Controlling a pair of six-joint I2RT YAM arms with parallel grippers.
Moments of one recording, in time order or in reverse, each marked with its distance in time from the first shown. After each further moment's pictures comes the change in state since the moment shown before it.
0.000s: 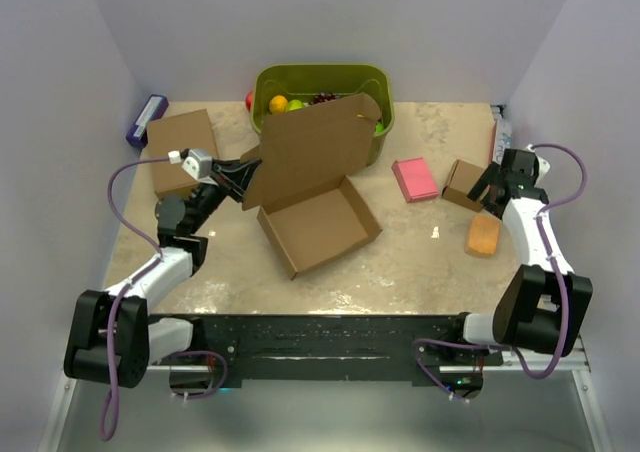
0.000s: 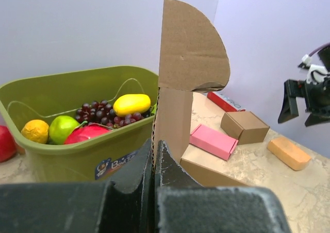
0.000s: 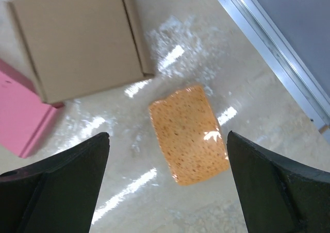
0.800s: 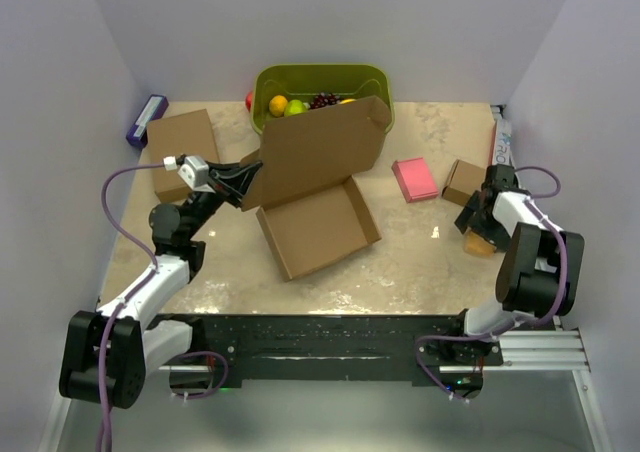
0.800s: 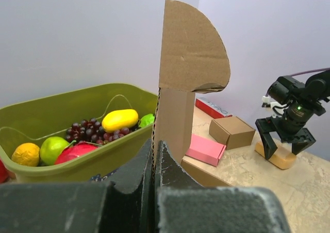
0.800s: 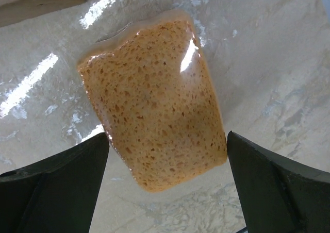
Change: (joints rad) left arm -0.017 -0.108 -0.012 -0.009 0.039 -0.002; right arm -0.006 0.217 -0.067 -0.084 0.003 0.010
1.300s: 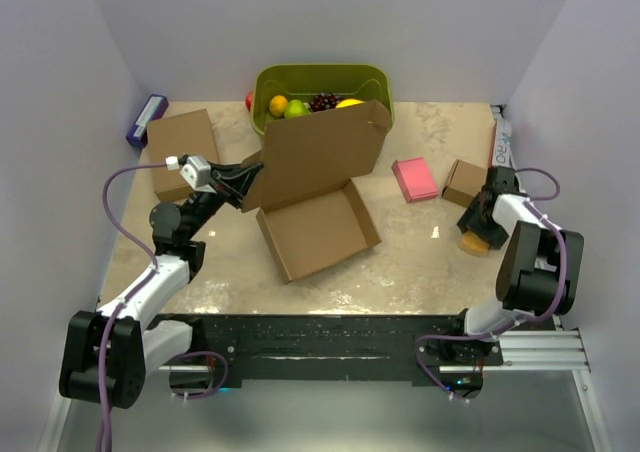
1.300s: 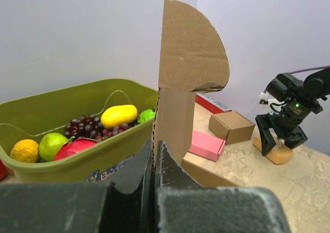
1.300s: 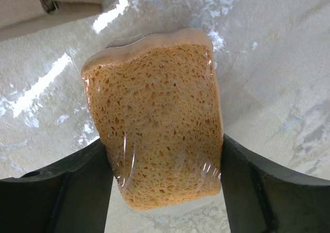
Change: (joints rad) left arm 0.000 0.000 0.000 -0.023 0.014 0.014; right arm -0.009 0.031 -0.029 0.093 -0.046 -0.006
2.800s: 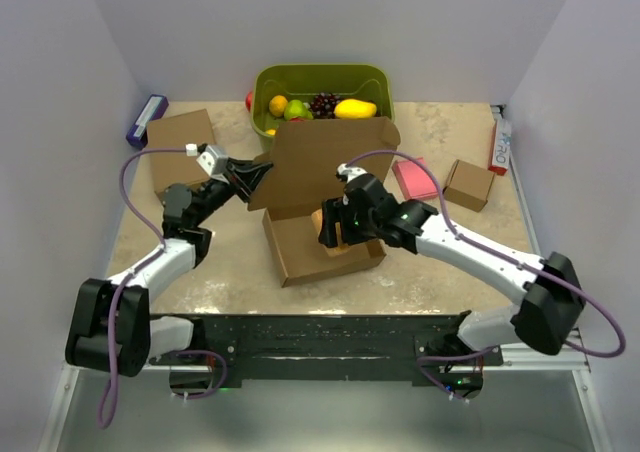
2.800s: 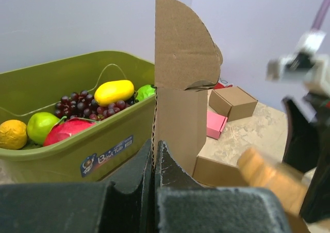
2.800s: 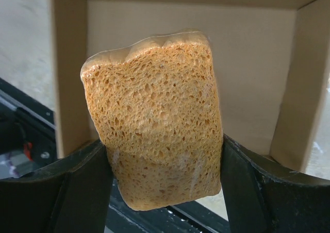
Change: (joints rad) left arm -0.012 0.145 0.076 -0.076 0.062 0.070; right arm 1.081 -0.262 0.195 -0.015 -0.207 0.143
